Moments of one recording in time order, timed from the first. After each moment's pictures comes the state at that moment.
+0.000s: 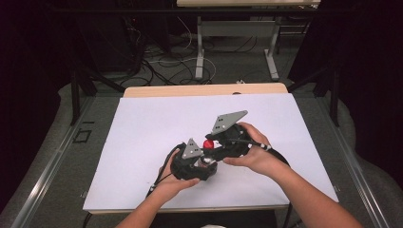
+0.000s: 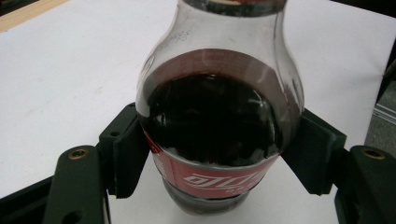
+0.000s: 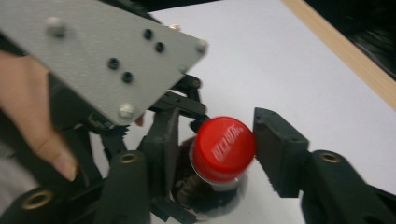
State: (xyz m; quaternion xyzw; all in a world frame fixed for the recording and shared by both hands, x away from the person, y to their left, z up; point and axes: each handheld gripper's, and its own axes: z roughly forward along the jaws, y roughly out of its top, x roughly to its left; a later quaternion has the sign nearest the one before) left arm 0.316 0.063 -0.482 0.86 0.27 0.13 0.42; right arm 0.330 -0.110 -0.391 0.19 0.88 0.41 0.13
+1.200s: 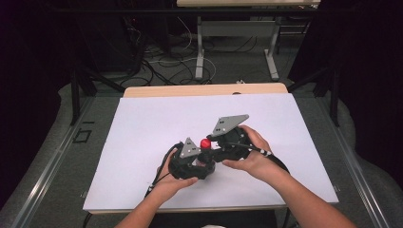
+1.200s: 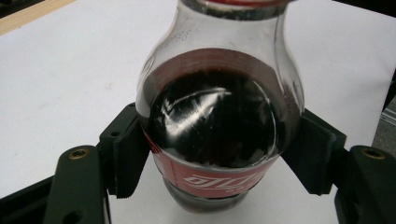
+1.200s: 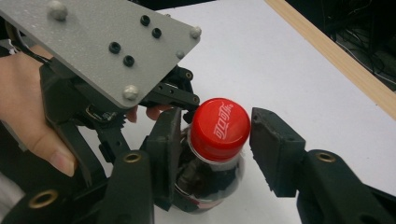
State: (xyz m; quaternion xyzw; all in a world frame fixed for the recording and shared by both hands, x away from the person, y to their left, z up) left arm 0.315 0.066 -0.482 0.85 0.29 0.14 0.43; right arm 0.322 -0.108 -0.393 0.20 0.88 0.41 0.15
